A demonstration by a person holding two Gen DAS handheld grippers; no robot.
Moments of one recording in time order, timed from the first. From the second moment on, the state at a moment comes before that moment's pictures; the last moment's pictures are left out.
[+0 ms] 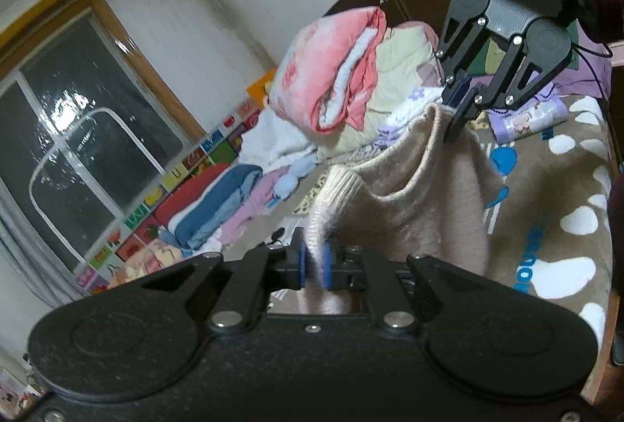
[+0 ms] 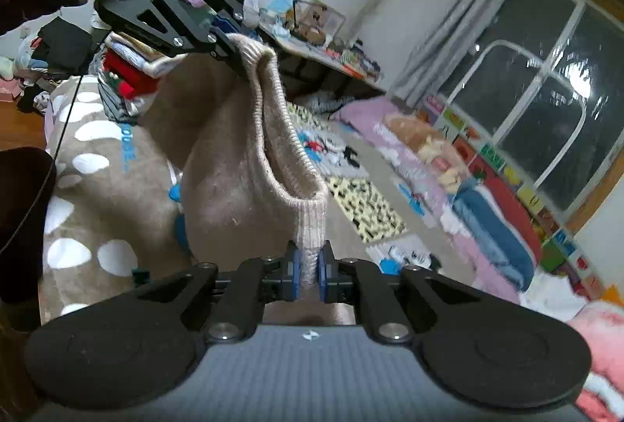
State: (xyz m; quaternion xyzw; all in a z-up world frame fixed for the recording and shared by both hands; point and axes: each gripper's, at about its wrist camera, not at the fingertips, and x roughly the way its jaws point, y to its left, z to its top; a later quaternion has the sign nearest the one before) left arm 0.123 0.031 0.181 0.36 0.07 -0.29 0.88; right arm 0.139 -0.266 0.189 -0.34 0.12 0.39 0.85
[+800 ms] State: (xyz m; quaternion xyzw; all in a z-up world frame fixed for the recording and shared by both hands) left arm 0.190 0.036 0.219 0.38 0.03 -0.27 0.88; right arm 0.176 -0.250 0.252 -0.37 0.08 0.35 0.85
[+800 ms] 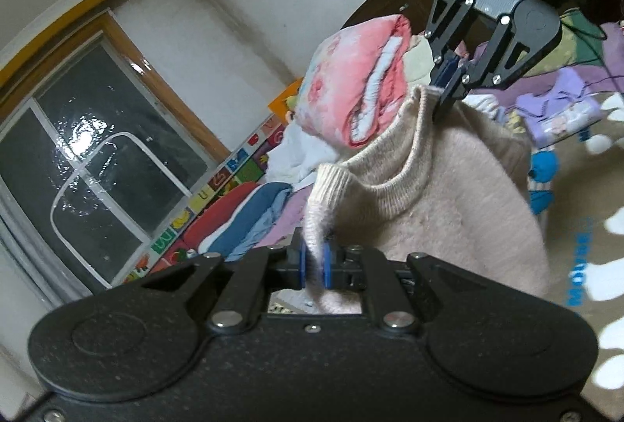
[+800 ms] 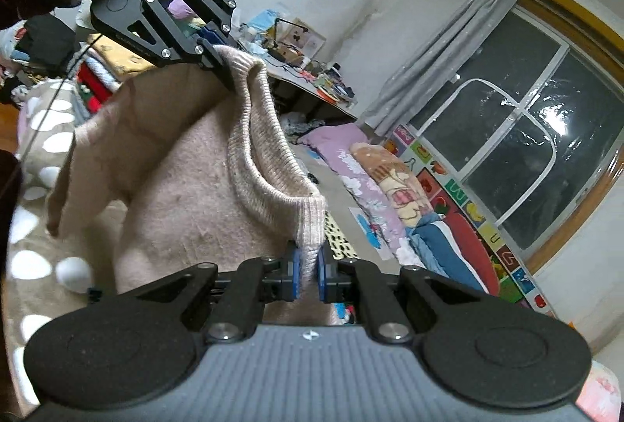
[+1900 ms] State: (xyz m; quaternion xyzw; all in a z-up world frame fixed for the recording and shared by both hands) left arm 0.383 -0.020 0.149 0.47 -0.02 -0.13 0.87; right arm 0.422 -0.225 0.217 -0.38 0.05 0.16 0.91
